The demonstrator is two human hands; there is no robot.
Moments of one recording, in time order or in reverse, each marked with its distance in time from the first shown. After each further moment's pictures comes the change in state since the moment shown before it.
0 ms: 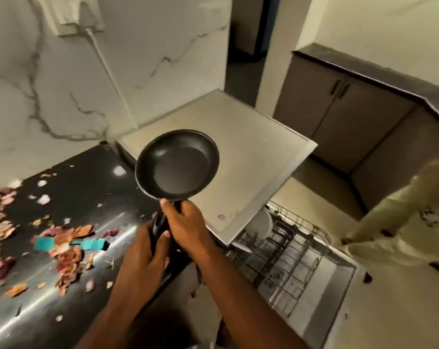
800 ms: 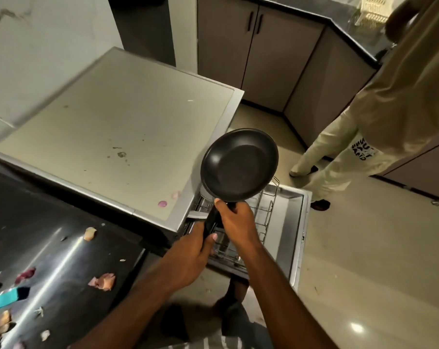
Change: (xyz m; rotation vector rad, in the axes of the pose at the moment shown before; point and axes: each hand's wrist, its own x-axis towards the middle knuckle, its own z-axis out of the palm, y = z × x) left_hand 0.015 0.027 0.152 0.260 -0.930 0.217; right_hand -0.046 0.113 -0.173 0.145 0.574 0.312
